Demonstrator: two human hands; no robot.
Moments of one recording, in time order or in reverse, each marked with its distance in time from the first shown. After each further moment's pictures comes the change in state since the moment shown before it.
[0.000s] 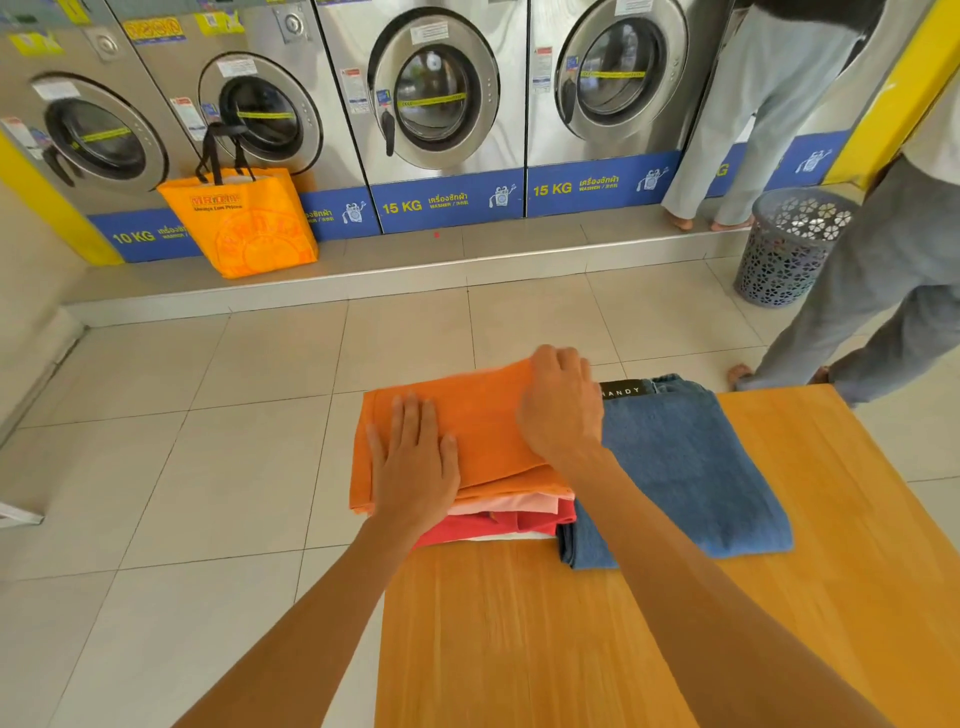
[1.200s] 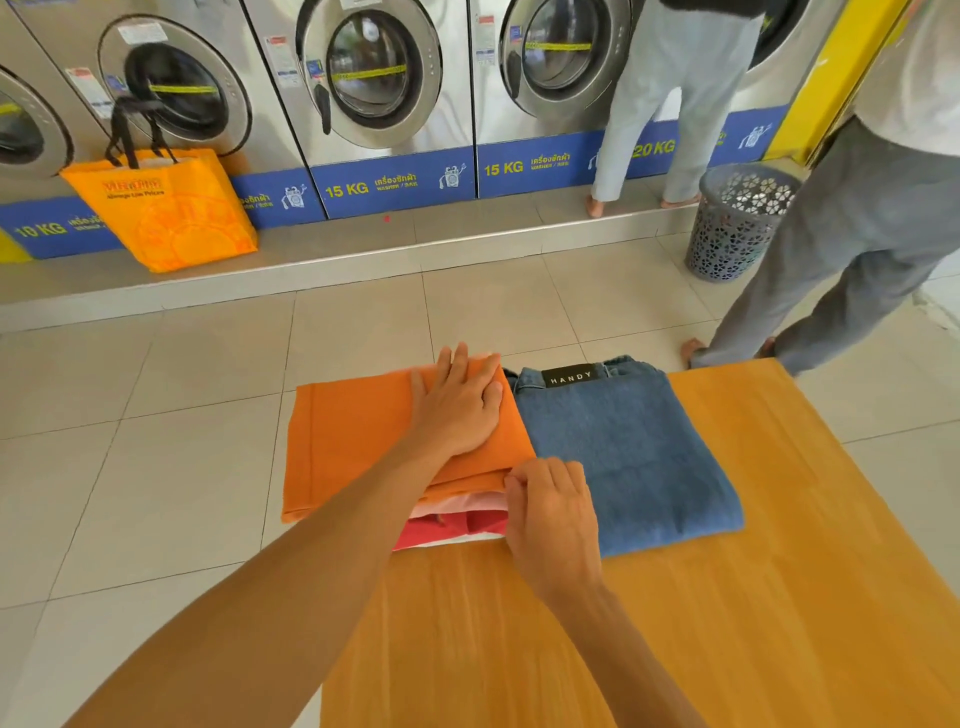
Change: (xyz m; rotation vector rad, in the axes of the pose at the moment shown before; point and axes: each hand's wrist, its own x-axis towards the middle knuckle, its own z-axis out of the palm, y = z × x) left_hand 0.083 0.101 0.016 -0.042 -0.322 0.244; right_hand -0.113 0.059 0.014 0.138 0.105 0.002
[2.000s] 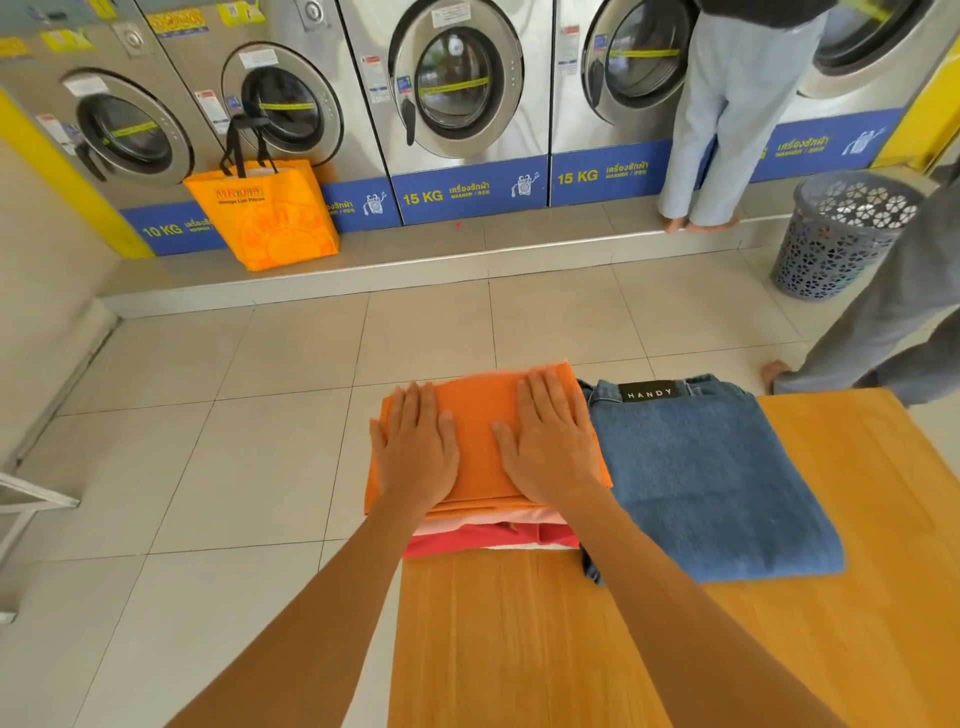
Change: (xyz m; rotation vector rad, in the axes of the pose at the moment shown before) left_hand -0.078 -0.103 0.007 -0.060 0.320 -0.336; right_hand 0.089 -0.035 0.067 -0.303 -0.360 -0.189
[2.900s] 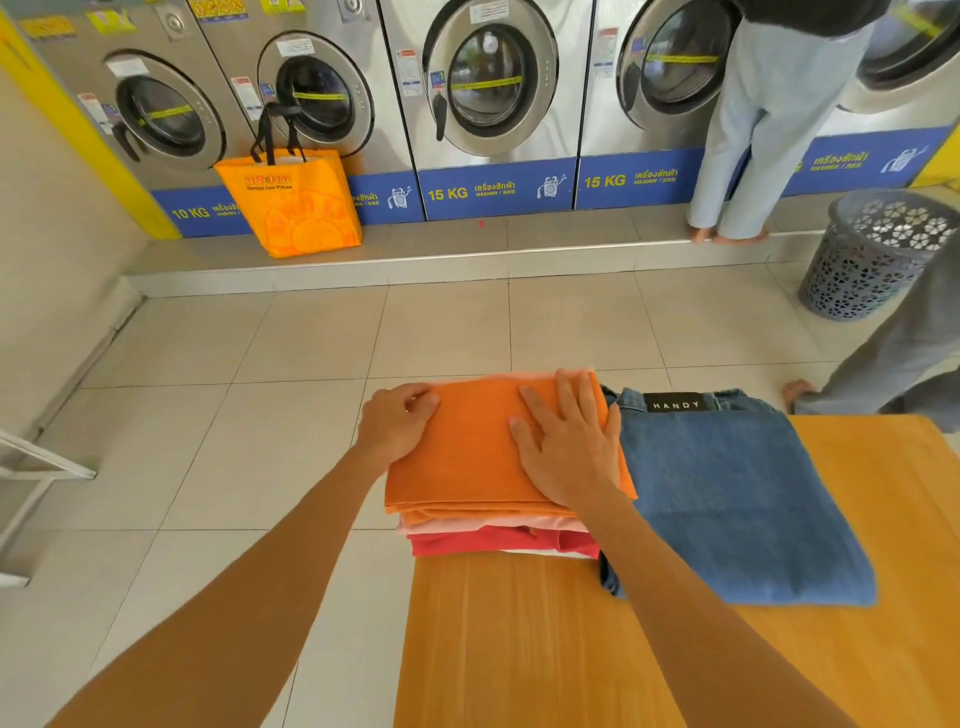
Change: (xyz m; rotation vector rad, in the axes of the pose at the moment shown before) left_hand 0.042 -0.049 -0.034 -0.414 -0.149 -0.185; right_hand 0.008 -0.004 0.004 0.042 -0.021 0.049
